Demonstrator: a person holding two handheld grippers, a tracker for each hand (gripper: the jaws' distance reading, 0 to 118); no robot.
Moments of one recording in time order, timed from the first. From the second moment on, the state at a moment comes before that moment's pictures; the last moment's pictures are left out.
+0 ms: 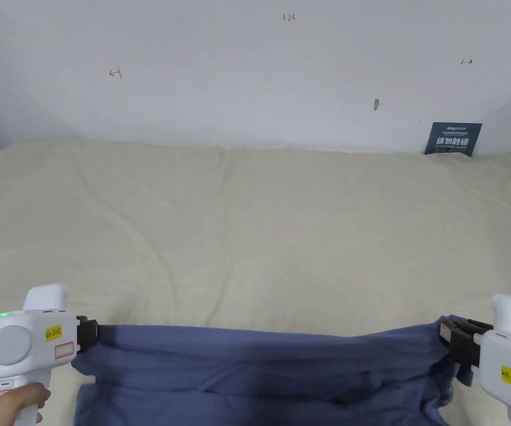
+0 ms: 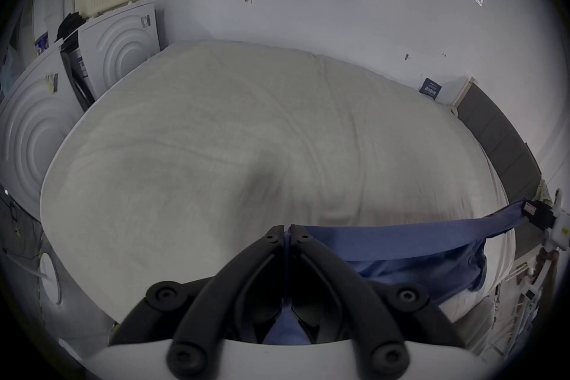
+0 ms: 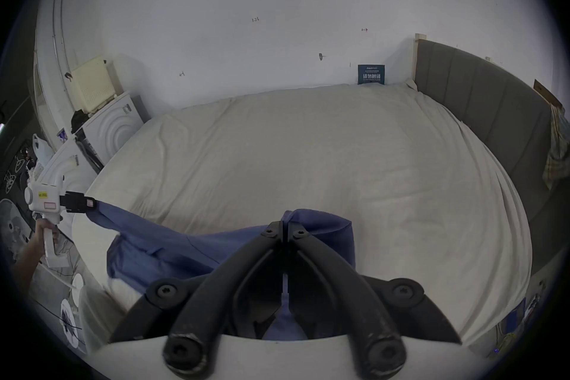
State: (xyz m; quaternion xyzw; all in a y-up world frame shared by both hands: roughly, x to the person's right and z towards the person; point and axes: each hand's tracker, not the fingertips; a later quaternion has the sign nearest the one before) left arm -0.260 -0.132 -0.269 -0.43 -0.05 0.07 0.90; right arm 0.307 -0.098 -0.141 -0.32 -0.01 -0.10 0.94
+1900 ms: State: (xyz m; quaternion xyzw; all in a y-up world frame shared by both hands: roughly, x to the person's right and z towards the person) left arm -0.195 -0.049 -0.182 -0.21 -0.13 0.13 0.96; right arm 0.192 -0.031 -0.094 -0.04 -0.10 0.02 0.99
